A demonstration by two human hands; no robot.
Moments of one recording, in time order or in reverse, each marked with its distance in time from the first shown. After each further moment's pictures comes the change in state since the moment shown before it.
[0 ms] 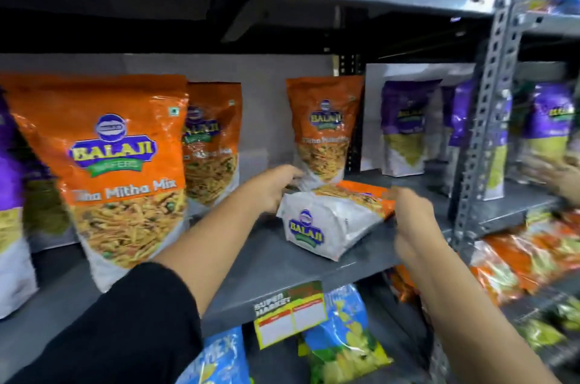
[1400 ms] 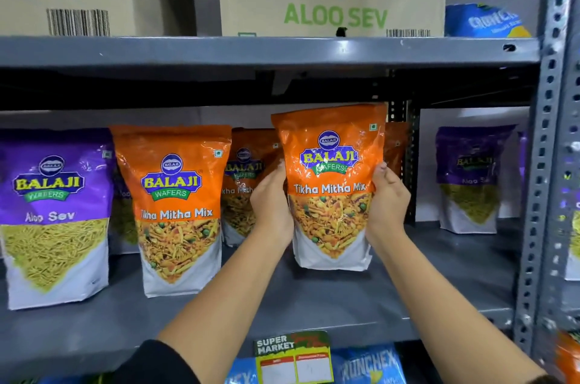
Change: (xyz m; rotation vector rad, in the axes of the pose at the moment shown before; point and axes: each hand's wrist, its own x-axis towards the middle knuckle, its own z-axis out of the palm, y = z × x) left_hand -0.055 0.016 0.007 -0.643 0.497 0.679; right_hand 0.053 -0.020 0.091 0.310 -0.456 -0.369
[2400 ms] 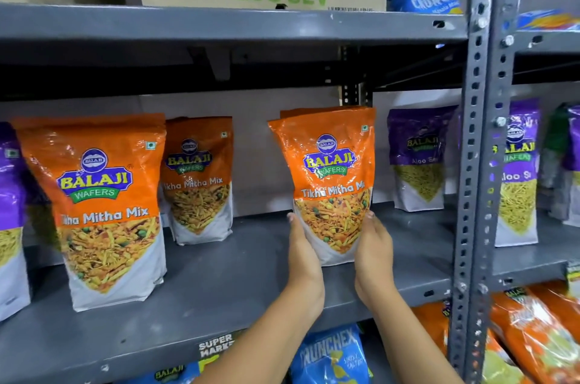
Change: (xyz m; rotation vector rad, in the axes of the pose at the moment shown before) left_hand -0.079 -0.123 0.041 0.044 -0.121 -0.297; right_hand -0.033 0.043 -0.099 -0.223 0.120 0.161
